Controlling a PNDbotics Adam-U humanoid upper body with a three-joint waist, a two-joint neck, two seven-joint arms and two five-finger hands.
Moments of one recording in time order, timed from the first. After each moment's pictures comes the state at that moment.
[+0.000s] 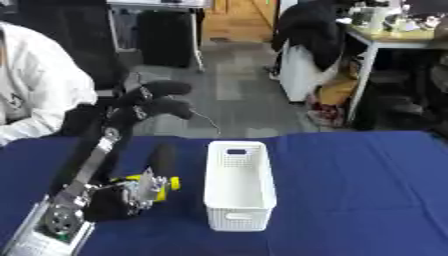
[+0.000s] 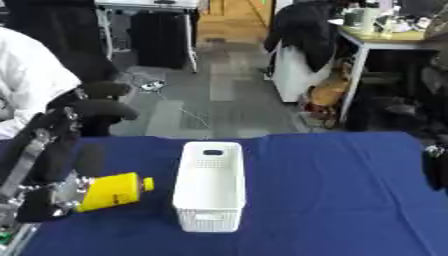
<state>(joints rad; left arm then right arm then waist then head) -0.38 0.49 -0.10 -1.98 -0.23 -0.45 0.02 -0.37 -0.39 0.06 -1.98 -0.11 -0.69 0.07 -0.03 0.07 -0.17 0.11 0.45</state>
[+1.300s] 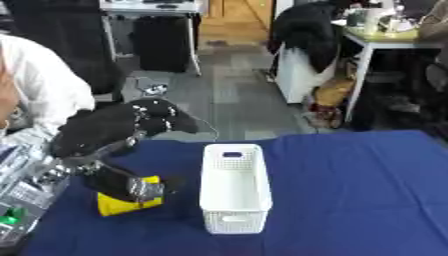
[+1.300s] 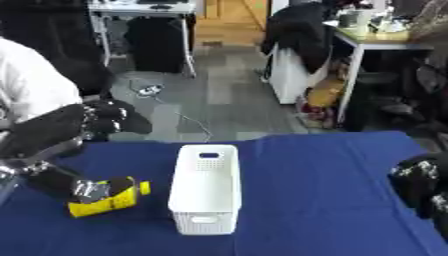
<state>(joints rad) -0.58 0.80 -0.16 -1.68 -0.64 -0.53 -0.24 -0.35 -0.39 0.06 -1.98 -0.06 -0.62 0.30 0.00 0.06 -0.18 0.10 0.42</state>
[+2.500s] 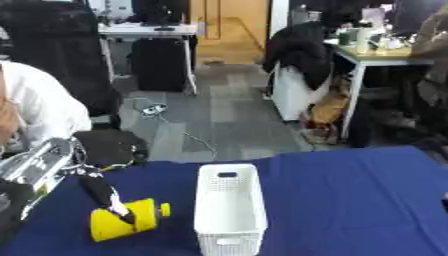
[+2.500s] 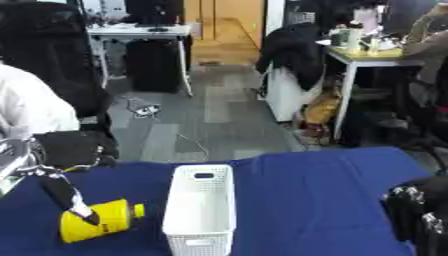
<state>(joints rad) -0.80 0.80 -0.27 -1.19 -1.33 -0.59 -0.38 -0.35 -0.40 0.07 -1.98 -0.07 -0.60 0.33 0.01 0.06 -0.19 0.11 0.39</state>
